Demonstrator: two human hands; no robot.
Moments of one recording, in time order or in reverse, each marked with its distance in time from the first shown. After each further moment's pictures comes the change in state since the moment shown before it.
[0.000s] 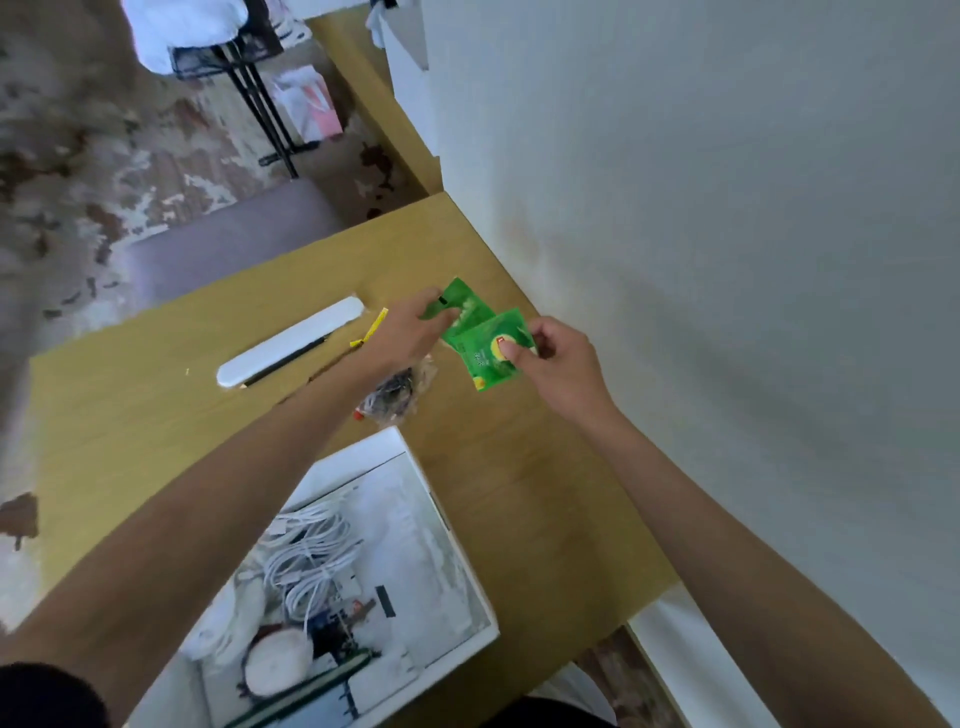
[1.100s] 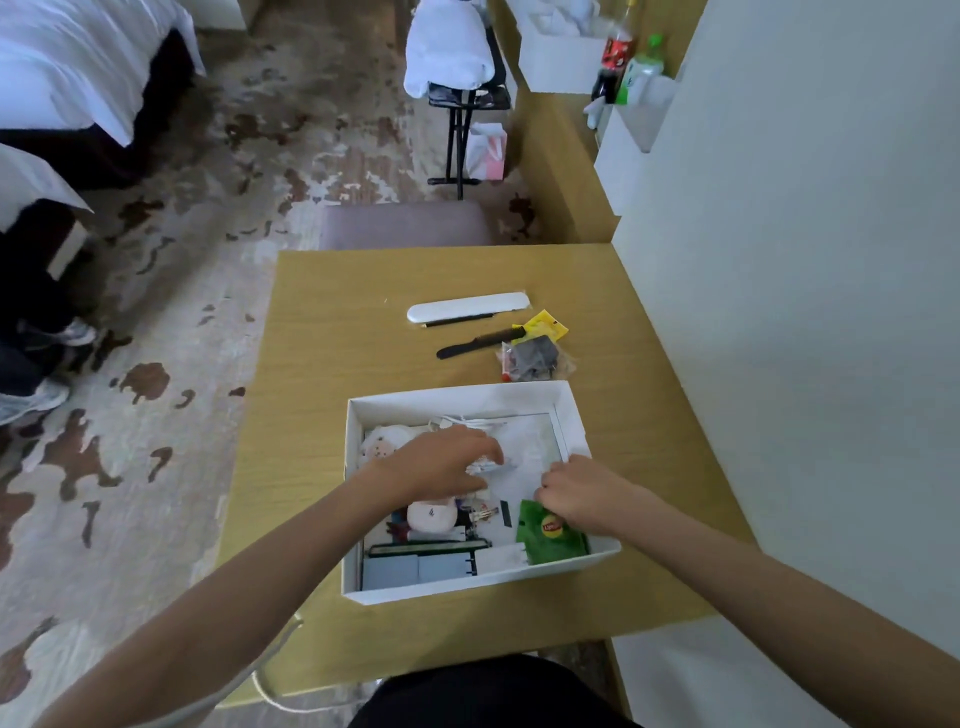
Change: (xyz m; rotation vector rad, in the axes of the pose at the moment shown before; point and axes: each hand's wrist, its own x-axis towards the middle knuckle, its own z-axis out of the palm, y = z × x) left_hand -0.270 -0.095 -0.029 0.524 -0.141 0.118; right_hand -0.145 -0.023 0.106 -1.543 -1.059 -0.892
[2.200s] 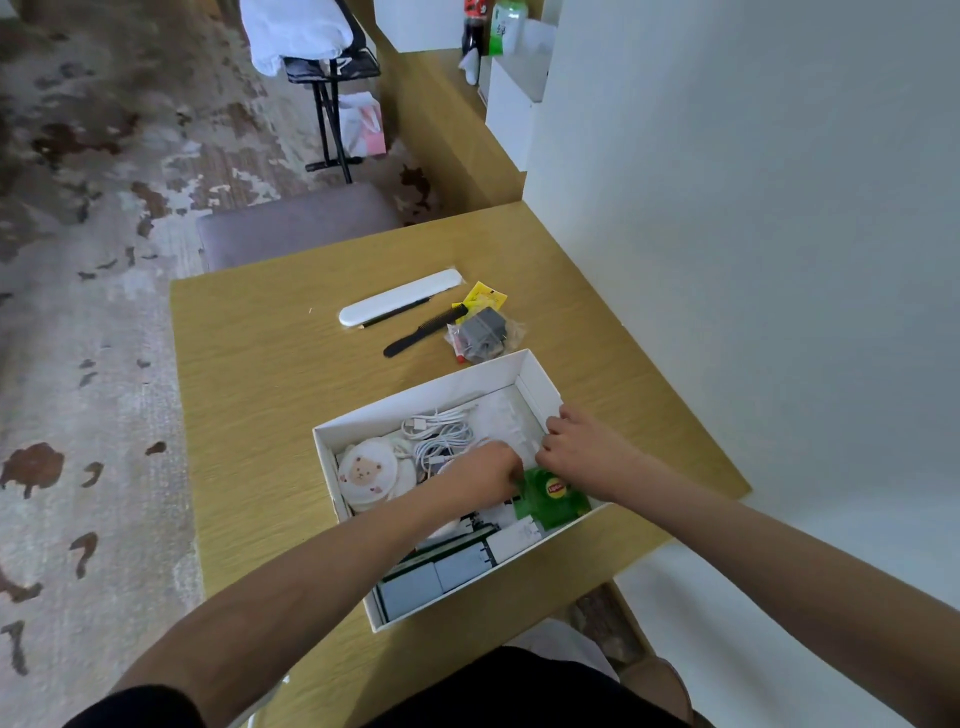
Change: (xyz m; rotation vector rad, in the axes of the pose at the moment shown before) left_hand 0.048 0.022 0.049 0.037 -0.287 0.033; right_hand -0.012 -0.016 0.002 -0.103 0.068 0.258
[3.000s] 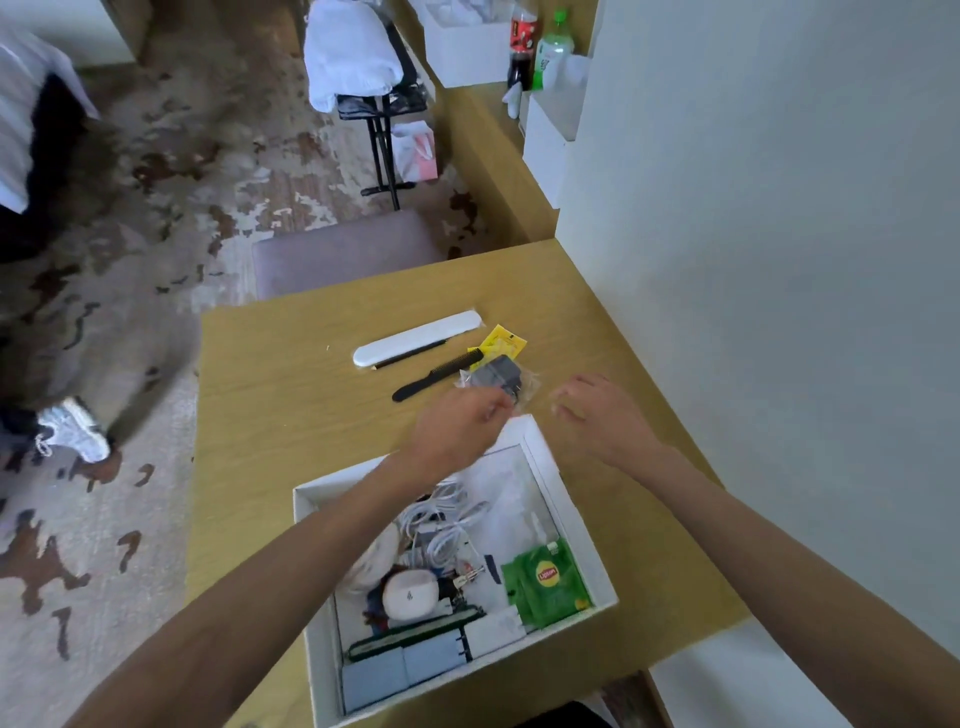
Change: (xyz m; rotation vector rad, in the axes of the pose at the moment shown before) left_hand 0.030 -0.016 -0.104 -0.244 0.565 -0.109; right_hand 0.043 0.113 0.011 0.834 0.499 0.450
